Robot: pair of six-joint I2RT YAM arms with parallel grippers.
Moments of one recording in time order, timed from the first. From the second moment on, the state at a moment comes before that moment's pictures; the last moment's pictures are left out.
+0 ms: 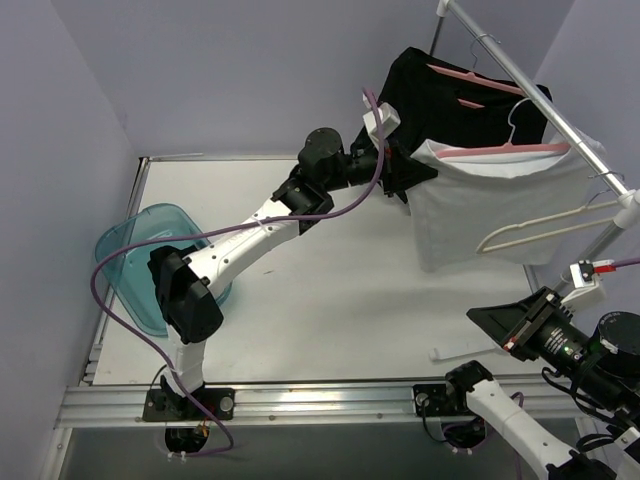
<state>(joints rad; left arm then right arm) -0.85 1.96 1.98 0.27 0.60 -0.37 0.42 0.59 1.61 -1.41 -0.09 0.92</state>
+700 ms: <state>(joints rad) -0.81 1.39 1.53 -0.16 0.44 -0.28 0.44 0.72 1.59 -1.27 -0.15 0.78</state>
